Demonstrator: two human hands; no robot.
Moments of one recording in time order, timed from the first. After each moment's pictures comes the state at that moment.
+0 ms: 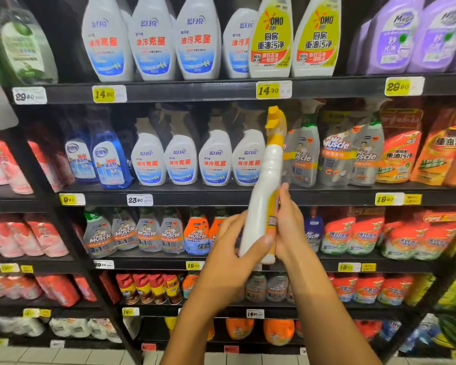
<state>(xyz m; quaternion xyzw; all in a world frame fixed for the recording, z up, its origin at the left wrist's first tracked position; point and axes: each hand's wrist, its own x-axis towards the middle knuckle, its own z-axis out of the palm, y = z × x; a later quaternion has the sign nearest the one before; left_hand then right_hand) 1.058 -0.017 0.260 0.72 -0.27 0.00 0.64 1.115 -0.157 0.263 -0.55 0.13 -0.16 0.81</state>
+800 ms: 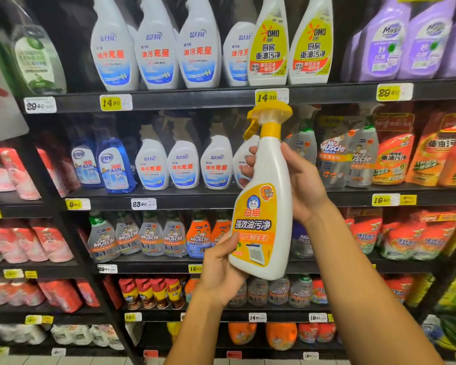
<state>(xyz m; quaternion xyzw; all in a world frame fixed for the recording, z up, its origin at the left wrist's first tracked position) 1.080 -0.016 0.229 0.30 -0.15 -0.25 0.91 1.089 -0.176 0.350 -0.46 -0.12 0.00 0.88</state>
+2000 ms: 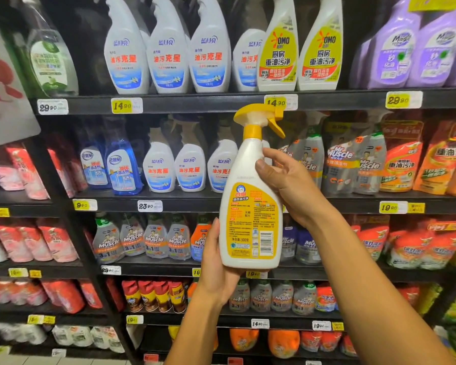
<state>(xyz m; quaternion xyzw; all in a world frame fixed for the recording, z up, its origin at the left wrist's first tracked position) 1.085 -0.006 0.235 0.38 -0.15 -0.13 0.90 1.099 -0.158 0.351 -0.68 -0.12 -0.14 0.71</state>
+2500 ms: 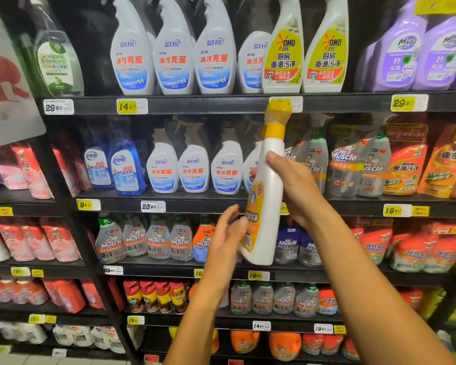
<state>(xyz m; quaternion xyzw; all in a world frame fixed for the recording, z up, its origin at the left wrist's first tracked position) 1.087 0.001 0.251 0.62 -0.17 -0.02 0.77 1.107 -0.149 0.349 -0.66 -0.07 -0.17 0.72</state>
